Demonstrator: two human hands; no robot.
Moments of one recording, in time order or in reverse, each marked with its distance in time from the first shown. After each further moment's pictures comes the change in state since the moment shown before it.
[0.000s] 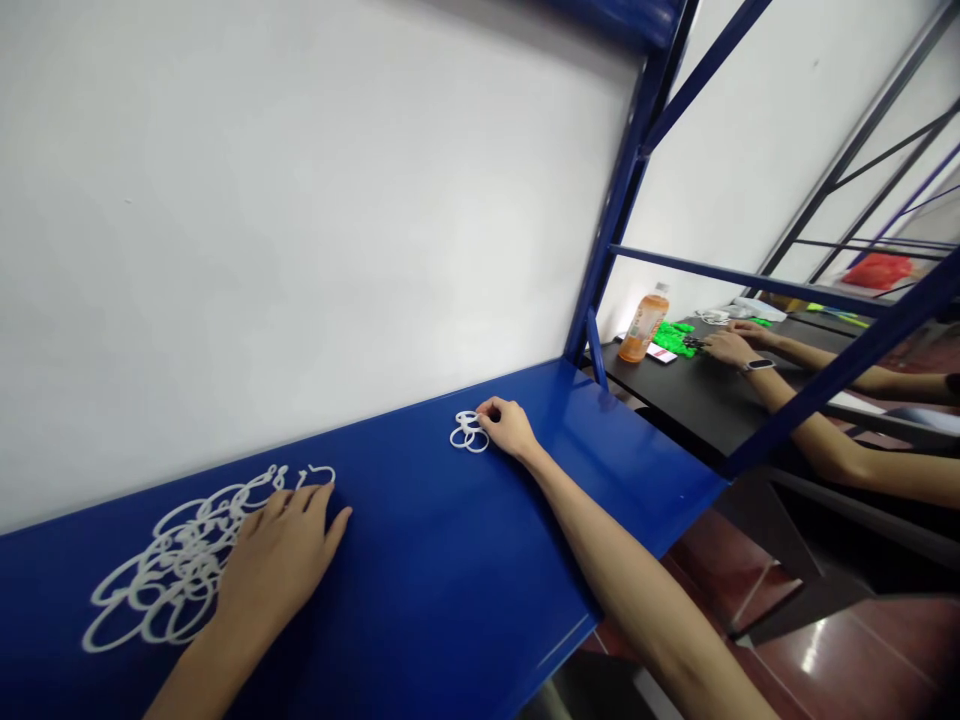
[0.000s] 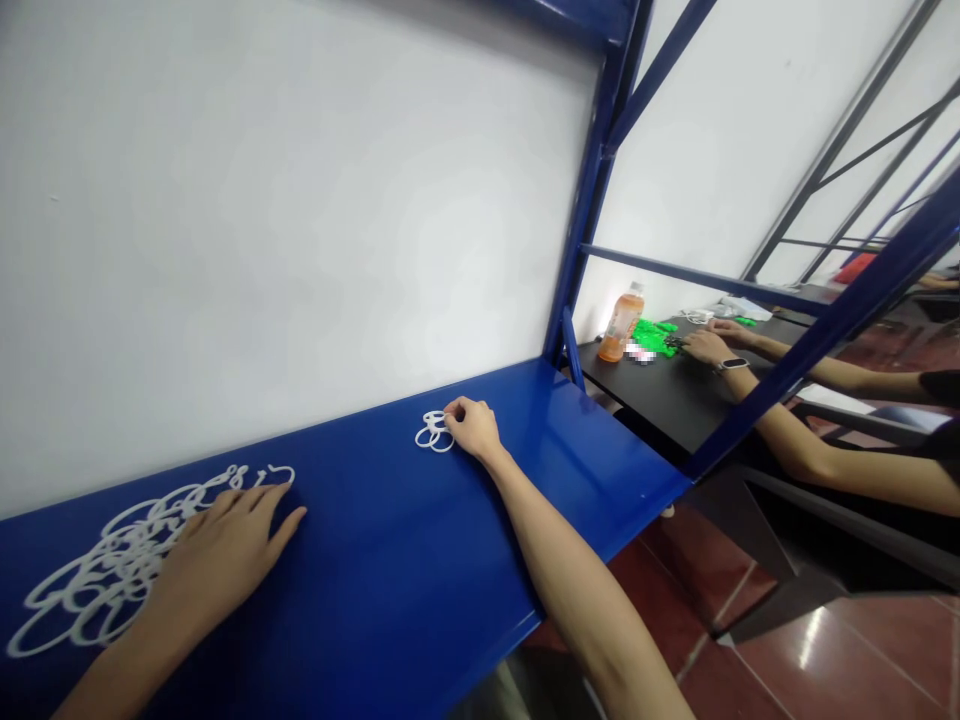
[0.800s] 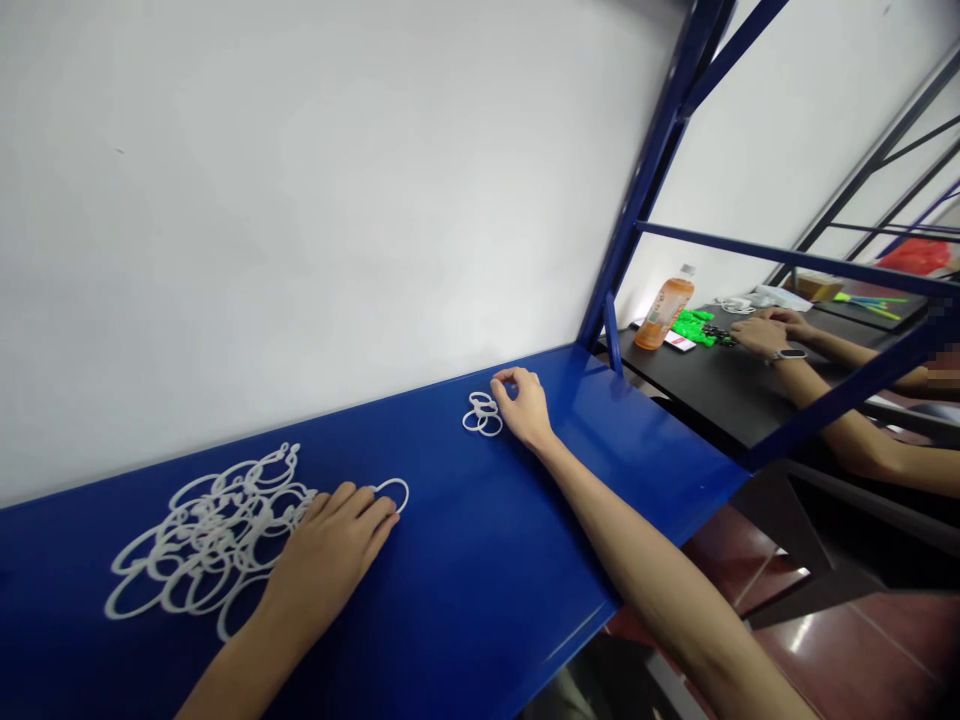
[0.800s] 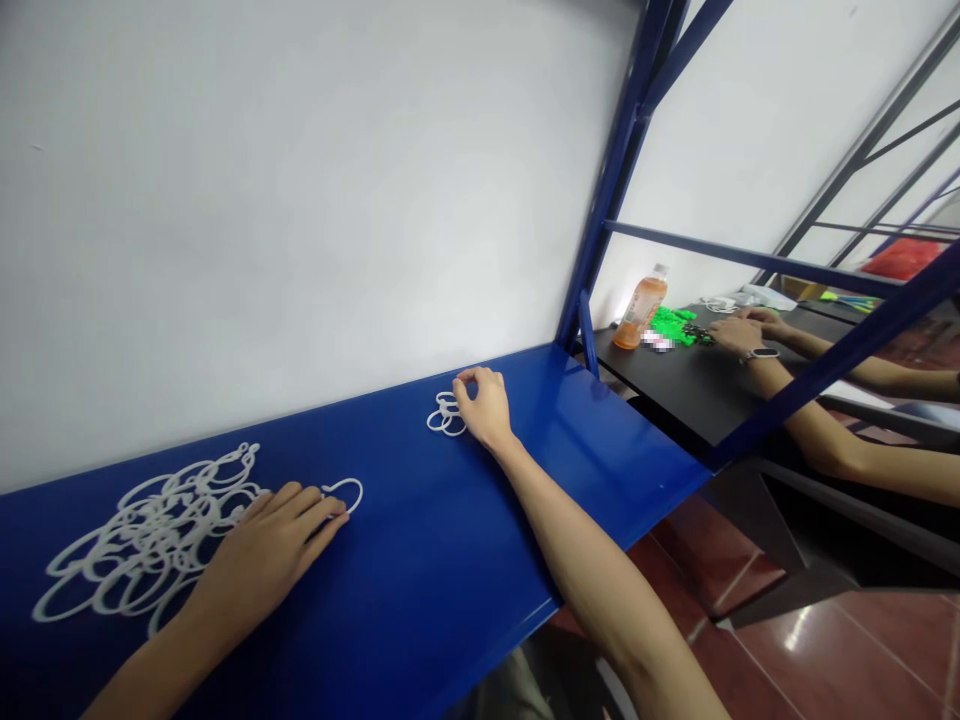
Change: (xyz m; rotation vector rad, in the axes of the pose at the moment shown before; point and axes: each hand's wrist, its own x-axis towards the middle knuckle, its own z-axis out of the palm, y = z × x) left_hand -0.016 0.031 -0.016 -0.180 0.103 0.364; right_hand -0.006 -0.027 -0.006 0.066 0.231 -0.110
